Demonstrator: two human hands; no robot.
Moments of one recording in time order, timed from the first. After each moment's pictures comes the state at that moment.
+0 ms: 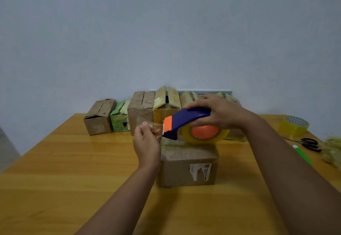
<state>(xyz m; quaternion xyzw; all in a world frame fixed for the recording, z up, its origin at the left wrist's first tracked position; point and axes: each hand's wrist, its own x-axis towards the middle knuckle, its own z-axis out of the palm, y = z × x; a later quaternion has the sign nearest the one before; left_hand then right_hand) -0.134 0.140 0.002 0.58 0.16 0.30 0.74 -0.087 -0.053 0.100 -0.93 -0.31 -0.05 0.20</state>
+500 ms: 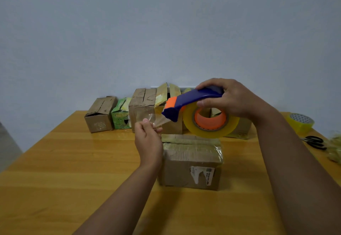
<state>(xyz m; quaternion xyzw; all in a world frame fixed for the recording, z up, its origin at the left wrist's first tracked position) -0.130 0.142 0.000 0.61 0.15 0.32 0.71 -0.091 -0.062 0.114 -0.86 -0.30 -0.10 0.40</state>
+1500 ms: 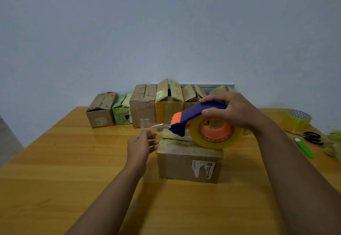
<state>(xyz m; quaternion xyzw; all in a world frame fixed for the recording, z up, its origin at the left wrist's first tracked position) -0.142 0.179 -0.027 0.65 0.18 0.15 0.73 -0.098 -0.072 0.076 -0.88 -0.28 -0.10 0.37</state>
